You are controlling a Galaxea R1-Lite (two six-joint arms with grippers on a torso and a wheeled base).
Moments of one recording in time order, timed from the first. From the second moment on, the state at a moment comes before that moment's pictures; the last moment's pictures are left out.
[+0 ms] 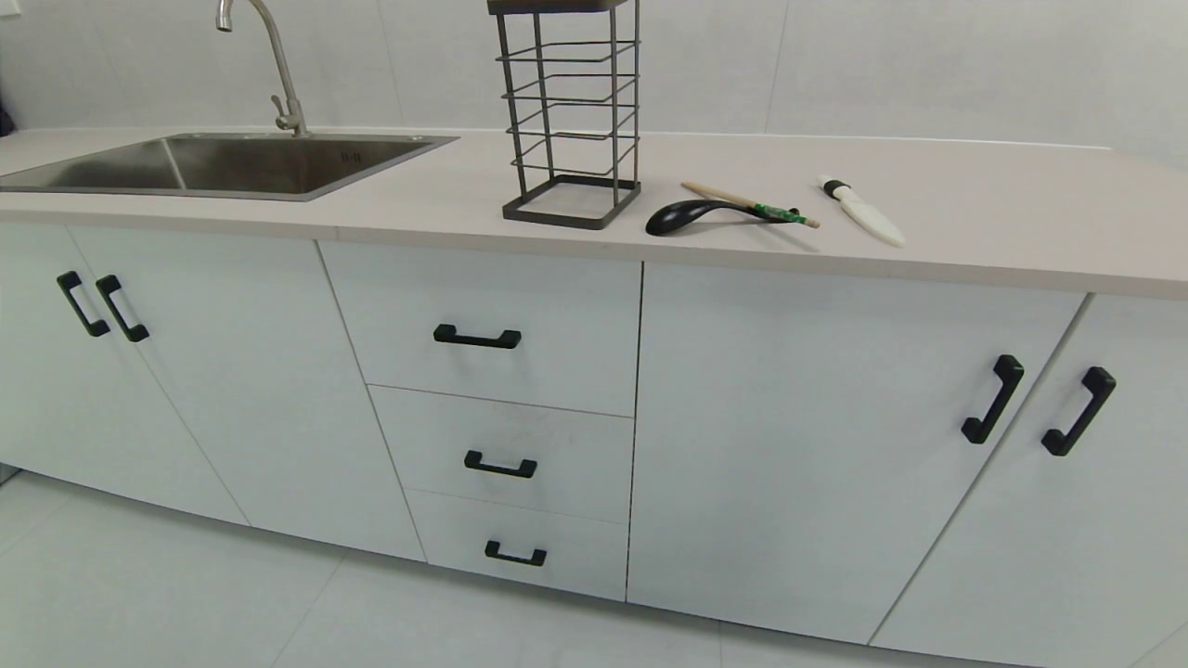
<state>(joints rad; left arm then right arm) 0.01 0.15 -0.30 -0.05 -0.35 0.13 0.00 0.01 0.00 0.01 0.02 0.01</state>
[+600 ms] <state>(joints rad) -0.18 0.70 -0.24 -0.02 -0.39 0.85 0.00 0.01 0.00 0.01 0.02 0.01</state>
